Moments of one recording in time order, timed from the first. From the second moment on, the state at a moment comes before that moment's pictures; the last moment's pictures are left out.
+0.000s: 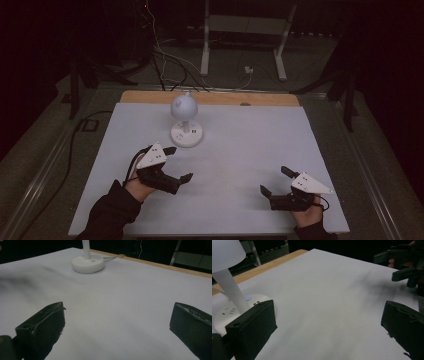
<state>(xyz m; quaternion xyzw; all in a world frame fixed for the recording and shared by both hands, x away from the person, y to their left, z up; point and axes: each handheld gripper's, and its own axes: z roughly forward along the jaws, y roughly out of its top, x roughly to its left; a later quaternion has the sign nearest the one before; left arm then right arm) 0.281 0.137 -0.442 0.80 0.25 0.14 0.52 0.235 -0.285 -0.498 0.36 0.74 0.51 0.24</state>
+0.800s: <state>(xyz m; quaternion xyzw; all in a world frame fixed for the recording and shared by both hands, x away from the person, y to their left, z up) 0.307 0.109 -0.442 0.77 0.32 0.21 0.51 0.236 -0.287 -0.497 0.36 0.74 0.51 0.24</state>
